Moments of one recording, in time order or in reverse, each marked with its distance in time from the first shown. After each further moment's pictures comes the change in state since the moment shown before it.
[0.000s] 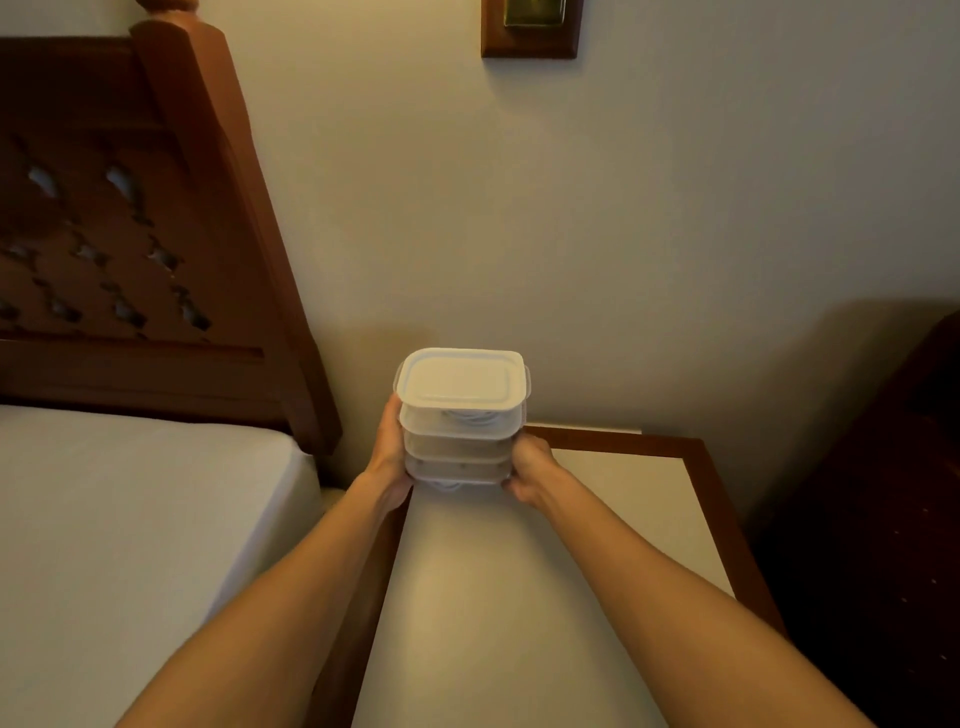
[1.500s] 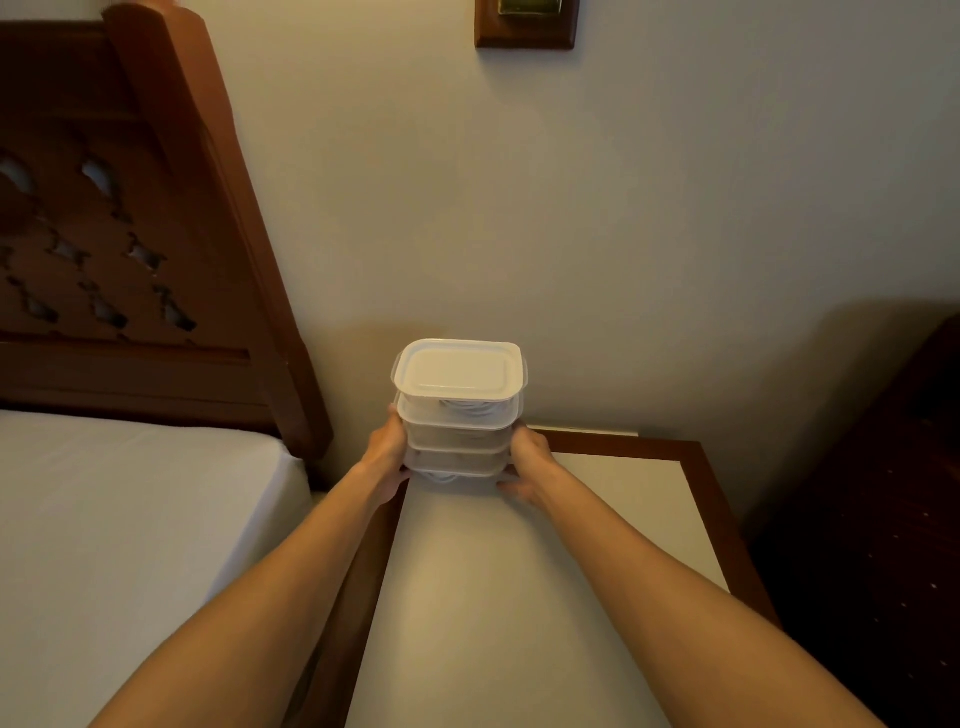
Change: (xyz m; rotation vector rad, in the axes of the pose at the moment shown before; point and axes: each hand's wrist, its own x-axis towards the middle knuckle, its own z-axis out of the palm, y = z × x) left_hand 0.023 -0.002 -0.006 0.192 0.135 -0.187; right_hand 0.001 -0.012 0.000 -0.007 0.049 0.059
